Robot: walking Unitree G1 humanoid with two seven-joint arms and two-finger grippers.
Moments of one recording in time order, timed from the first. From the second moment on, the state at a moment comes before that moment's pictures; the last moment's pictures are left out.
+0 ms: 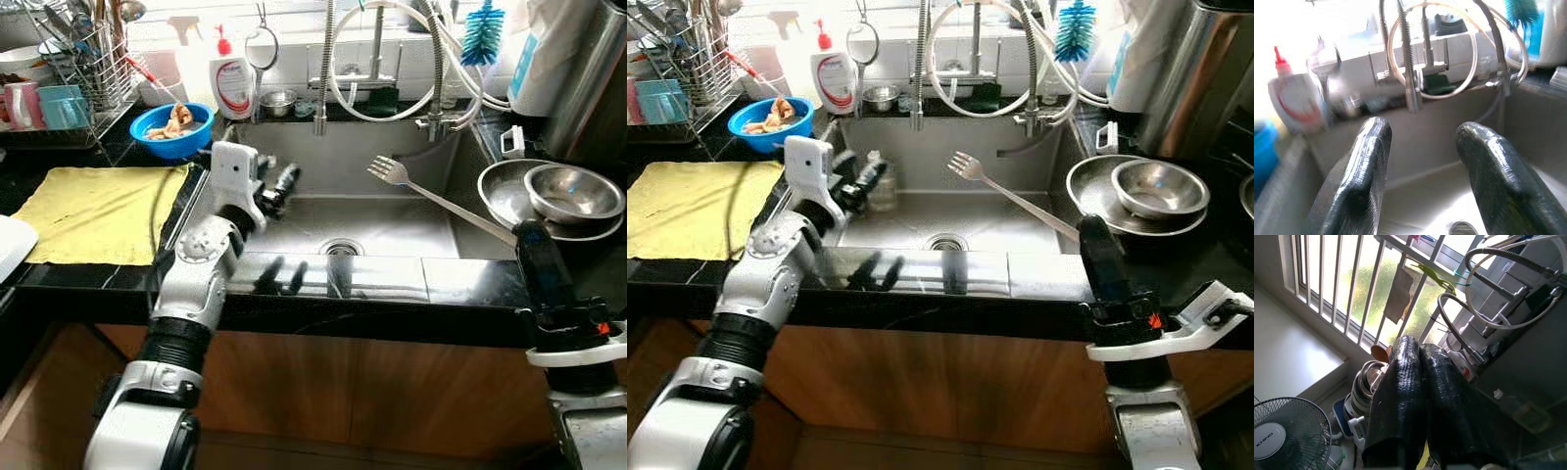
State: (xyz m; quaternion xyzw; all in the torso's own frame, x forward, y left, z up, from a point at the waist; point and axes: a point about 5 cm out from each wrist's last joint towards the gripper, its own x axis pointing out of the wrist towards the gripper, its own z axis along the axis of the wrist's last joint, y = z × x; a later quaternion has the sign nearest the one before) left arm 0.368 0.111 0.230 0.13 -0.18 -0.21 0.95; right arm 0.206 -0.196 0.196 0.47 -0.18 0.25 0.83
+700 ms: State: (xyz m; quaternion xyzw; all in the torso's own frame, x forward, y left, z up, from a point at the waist) left arm 0.335 0.066 0.203 0.49 -0.38 -0.27 0.74; right arm 0.215 -0.186 0.193 0.51 -0.16 0.24 0.81
